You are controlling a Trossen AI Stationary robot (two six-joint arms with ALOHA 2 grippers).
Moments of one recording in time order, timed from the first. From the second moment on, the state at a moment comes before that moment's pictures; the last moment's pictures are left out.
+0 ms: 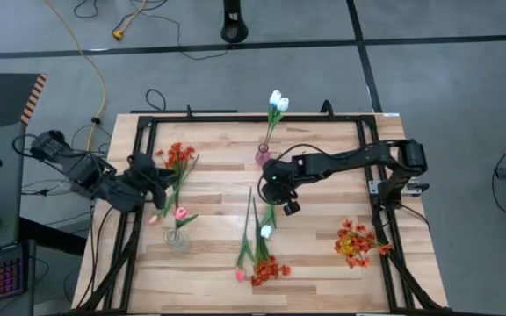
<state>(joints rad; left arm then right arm) -0.53 0.78 0.96 -1.06 -0.81 -1.02 -0.06 1.76 1.19 -0.50 -0.12 -0.53</state>
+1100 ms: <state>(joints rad) -0.42 0.84 0.96 -1.02 -0.69 -0.93 -0.10 1.92 1.25 -0.61 -0.10 -0.81</state>
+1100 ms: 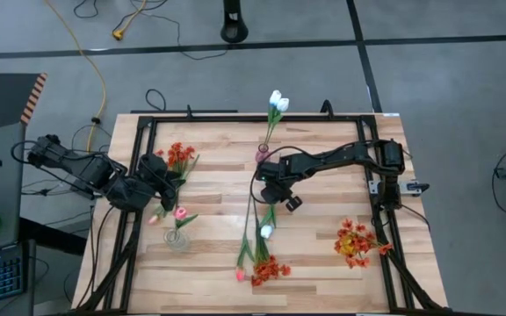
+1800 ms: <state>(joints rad) -0.42 0.84 0.96 -1.02 -0.69 -0.93 -0.09 1.98 1.26 -0.62 -0.05 -0.90</state>
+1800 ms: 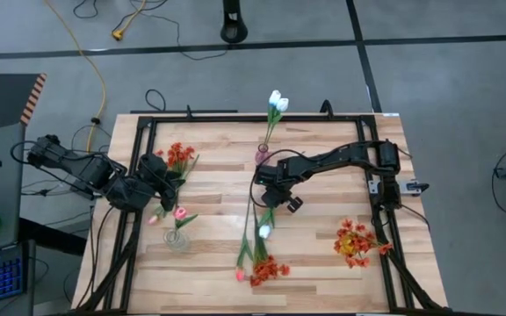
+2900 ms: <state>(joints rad) -0.42 0.84 0.96 -0.97 -0.72 -0.89 -0.16 1.63 1.39 -0.65 -0.10 -0.56</state>
